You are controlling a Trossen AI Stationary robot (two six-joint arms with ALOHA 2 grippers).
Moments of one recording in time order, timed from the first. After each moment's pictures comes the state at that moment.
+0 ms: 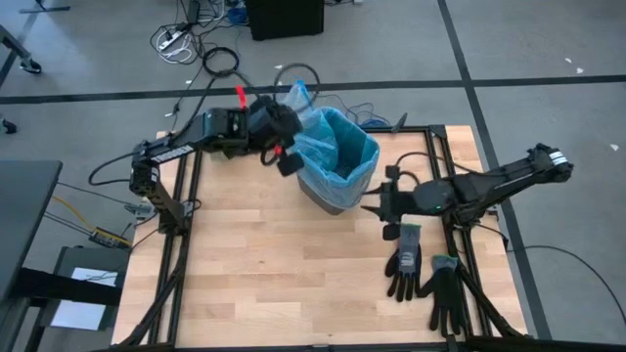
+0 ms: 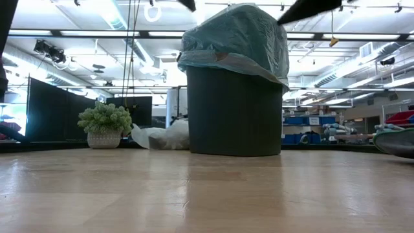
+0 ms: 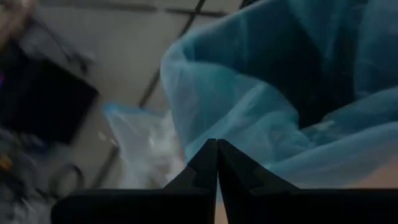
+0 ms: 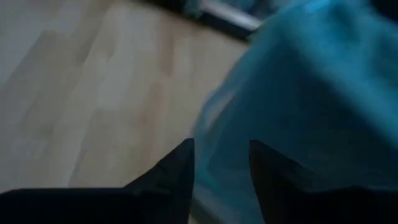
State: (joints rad) left arm 0.13 1.70 2.11 -1.22 -0.52 -0.04; right arm 0.30 1.01 0.87 -0.22 0.54 -0.26
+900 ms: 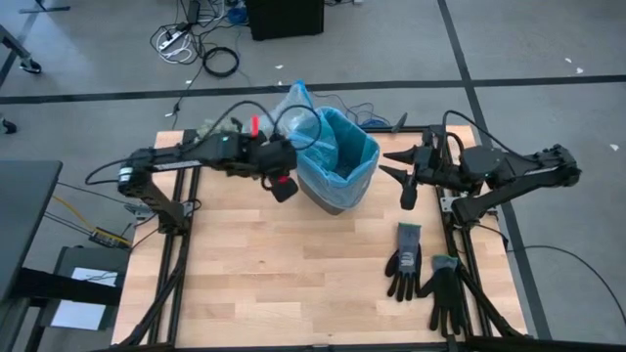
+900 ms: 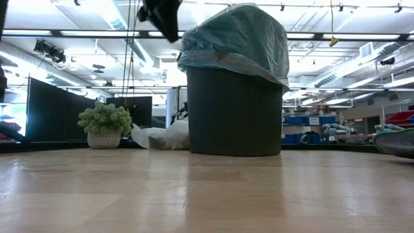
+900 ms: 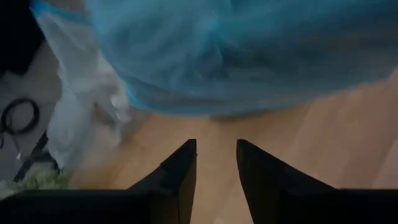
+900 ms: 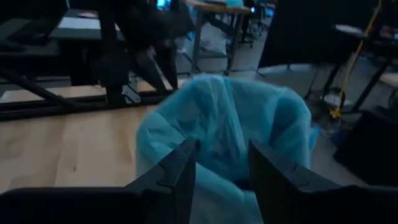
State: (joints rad) left arm 0.08 1.61 1.75 -1.25 -0.41 -0.36; right arm 0.23 0.83 1.02 -0.26 0.67 -0.07
